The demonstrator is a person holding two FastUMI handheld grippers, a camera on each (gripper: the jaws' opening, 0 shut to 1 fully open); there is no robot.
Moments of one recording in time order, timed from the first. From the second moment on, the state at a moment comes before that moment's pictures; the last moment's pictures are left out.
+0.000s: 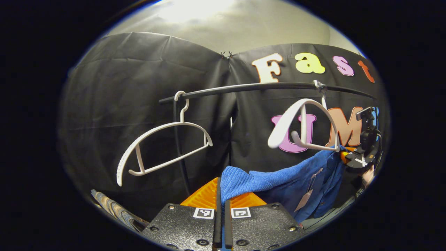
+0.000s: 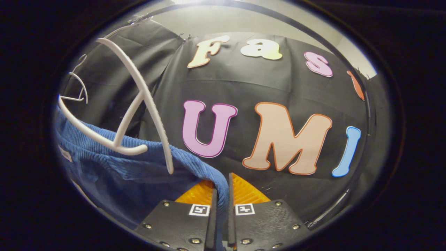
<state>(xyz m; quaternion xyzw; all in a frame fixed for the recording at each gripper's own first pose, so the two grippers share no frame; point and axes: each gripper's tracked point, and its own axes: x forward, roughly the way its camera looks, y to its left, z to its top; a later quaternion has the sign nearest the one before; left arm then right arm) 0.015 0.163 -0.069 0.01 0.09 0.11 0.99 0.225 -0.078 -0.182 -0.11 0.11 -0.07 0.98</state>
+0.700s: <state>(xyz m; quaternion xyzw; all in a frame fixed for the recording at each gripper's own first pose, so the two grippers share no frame) 0.006 0.101 -0.104 0.01 0.12 0.03 0.99 0.156 -0.053 -0.198 -0.10 0.14 -0.05 0.98</state>
